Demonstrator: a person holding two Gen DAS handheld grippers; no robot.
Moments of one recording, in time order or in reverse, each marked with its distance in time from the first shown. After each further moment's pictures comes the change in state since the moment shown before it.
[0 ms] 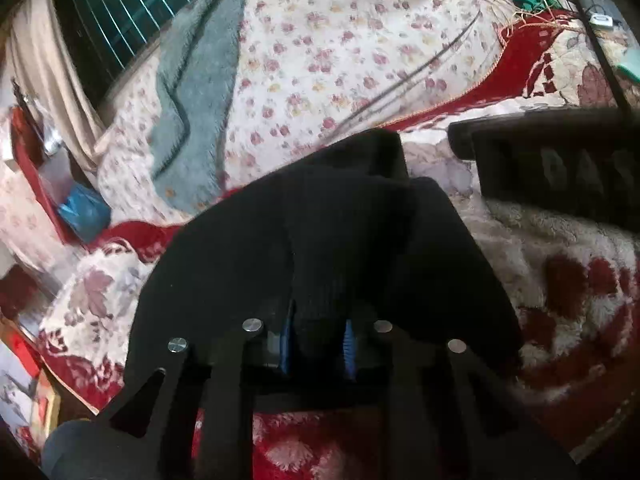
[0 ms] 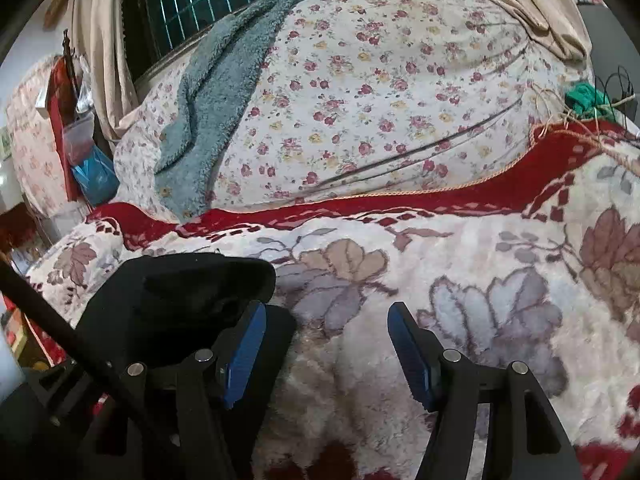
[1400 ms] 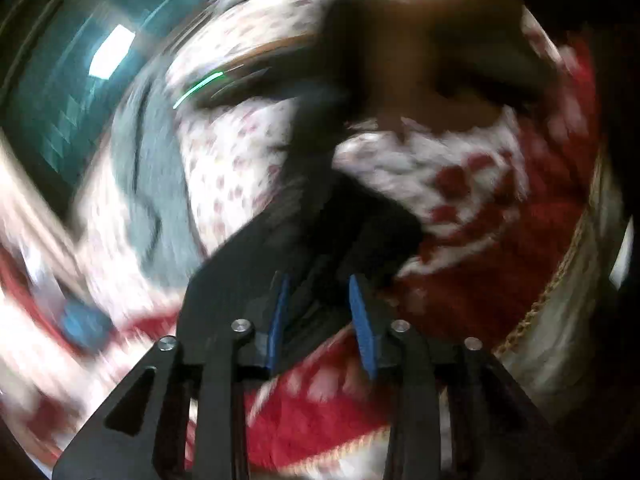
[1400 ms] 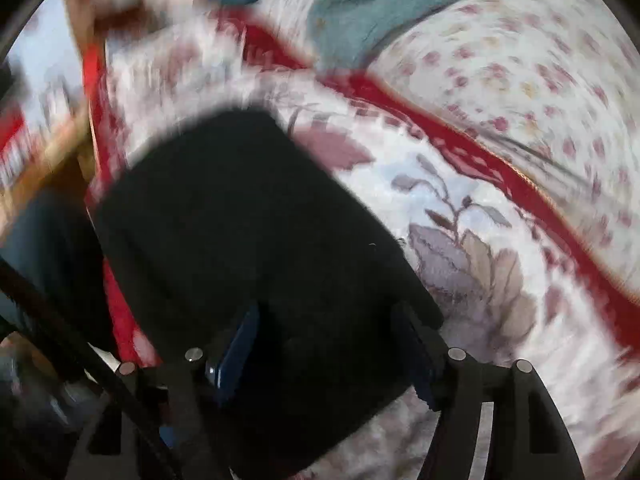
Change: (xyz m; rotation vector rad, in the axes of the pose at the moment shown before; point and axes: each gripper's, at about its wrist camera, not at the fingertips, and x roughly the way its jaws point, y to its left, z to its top) left arm -0.090 0.029 -0.042 0.297 -0.160 -0.138; right arm 0.067 0.073 0.011 -0.526 0.431 0.382
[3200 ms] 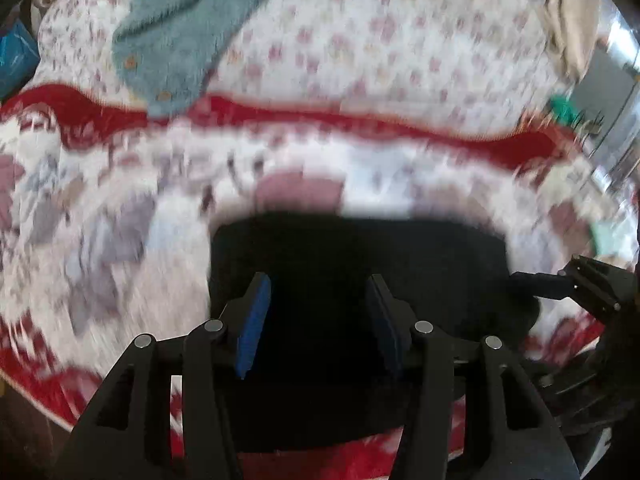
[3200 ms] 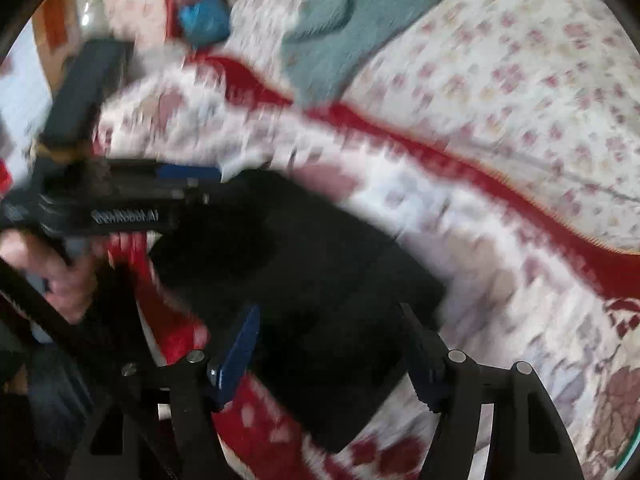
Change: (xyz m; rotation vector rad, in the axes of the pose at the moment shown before) left arm 0.136 0.157 -0.021 -0.723 0.428 -0.384; right arm -0.020 0.043 -0.002 0.067 0.057 -0.104
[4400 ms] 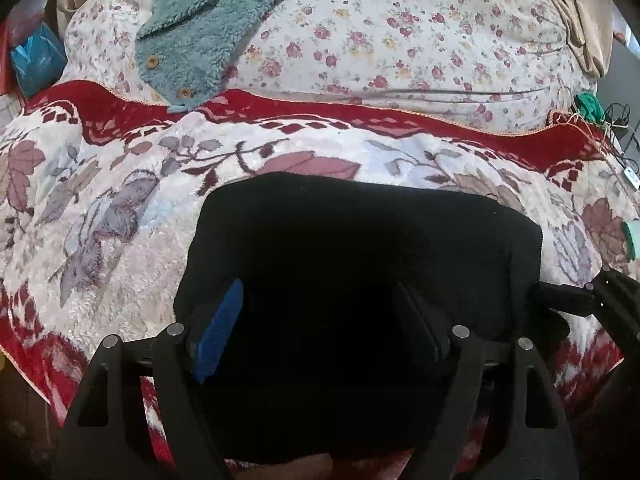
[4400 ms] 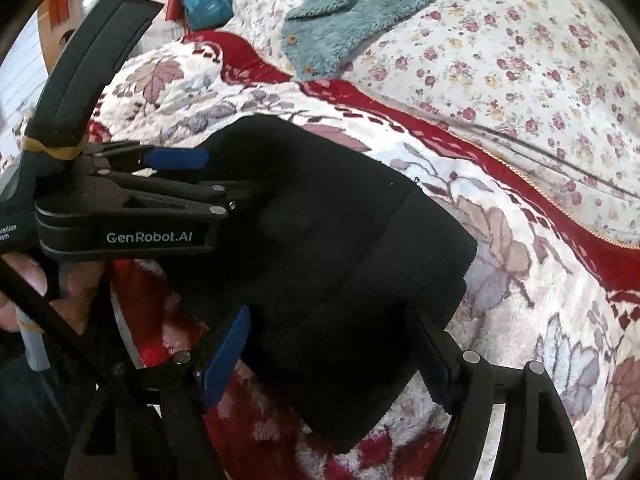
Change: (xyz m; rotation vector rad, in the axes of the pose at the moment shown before) left arm 0.011 -0.022 -0.017 -0.035 -0.110 0.098; right arm 0.016 0.006 -0.023 -0.018 -0.060 -0.062
